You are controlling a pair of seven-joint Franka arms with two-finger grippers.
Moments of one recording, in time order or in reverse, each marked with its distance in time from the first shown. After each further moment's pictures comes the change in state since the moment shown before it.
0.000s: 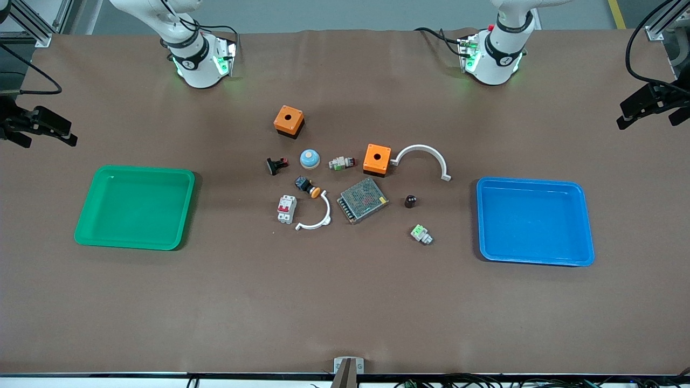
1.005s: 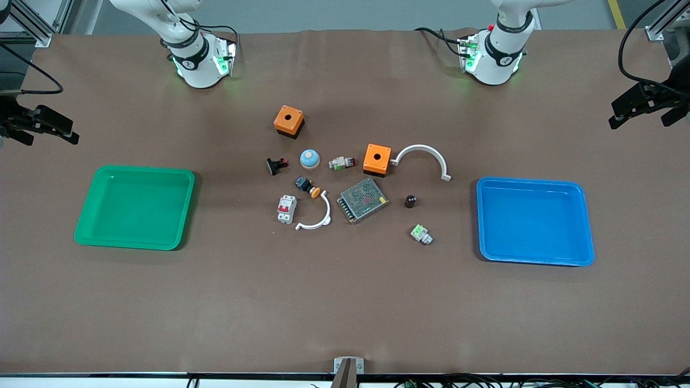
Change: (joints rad) left arm -0.006 0.000 -0.025 0.000 -0.002 0.000 0.000; right arm 0.000 -0.001 0.000 -0.001 0.000 -0.021 0.010
